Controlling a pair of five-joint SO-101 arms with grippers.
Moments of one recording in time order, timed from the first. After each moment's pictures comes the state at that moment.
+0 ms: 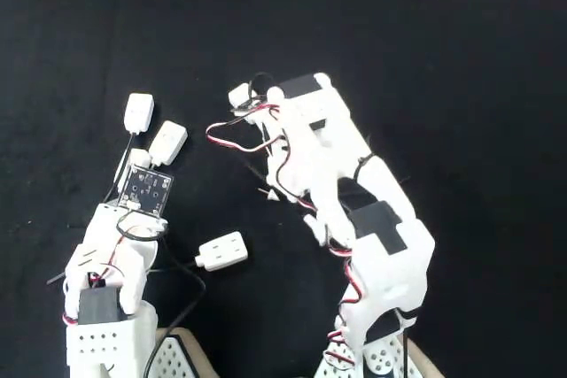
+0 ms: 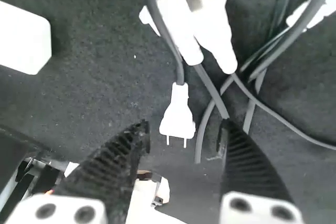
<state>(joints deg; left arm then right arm) -10.4 -104.2 95.8 56.7 -25.8 -21.2 20.2 0.3 98.4 21.1</state>
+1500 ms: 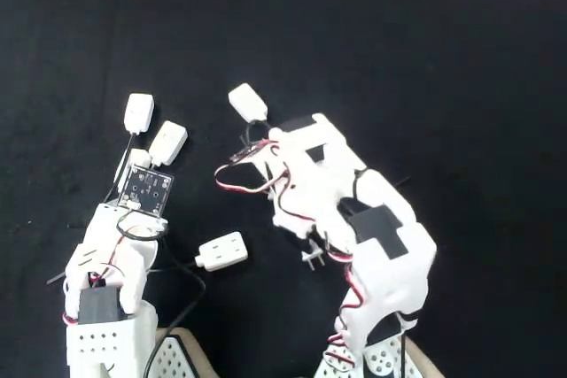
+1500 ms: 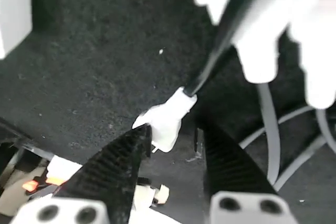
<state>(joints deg) -10.4 -104.2 95.8 56.7 -25.8 -22.2 23.1 18.3 85.5 27.9</state>
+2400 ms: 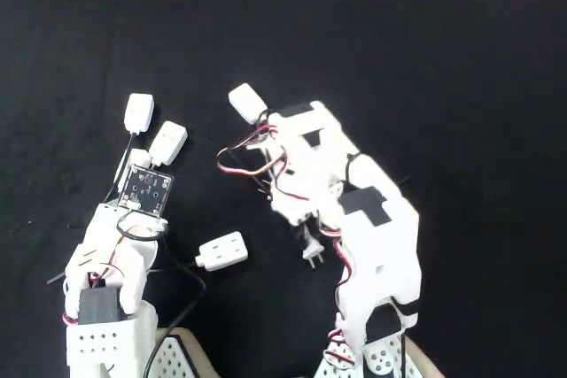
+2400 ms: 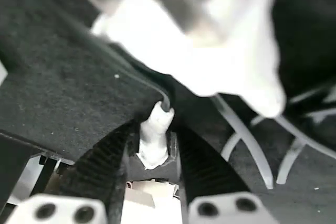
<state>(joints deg) -10.4 -104.2 95.8 56.7 -25.8 -19.3 31.0 8.0 91.6 17.2</state>
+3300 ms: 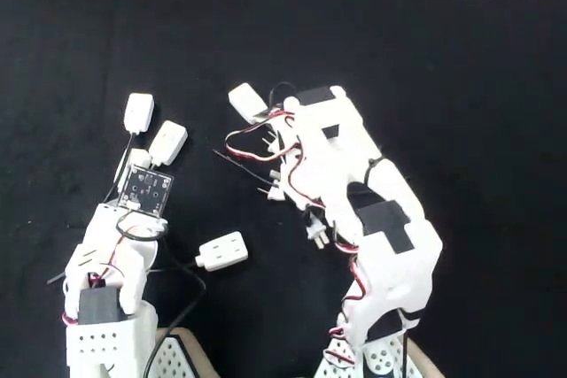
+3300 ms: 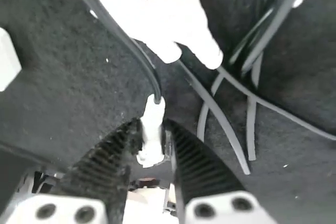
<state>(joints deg) -10.4 -104.2 95.8 56.7 -25.8 -17.5 19.8 9.5 91.8 17.9</state>
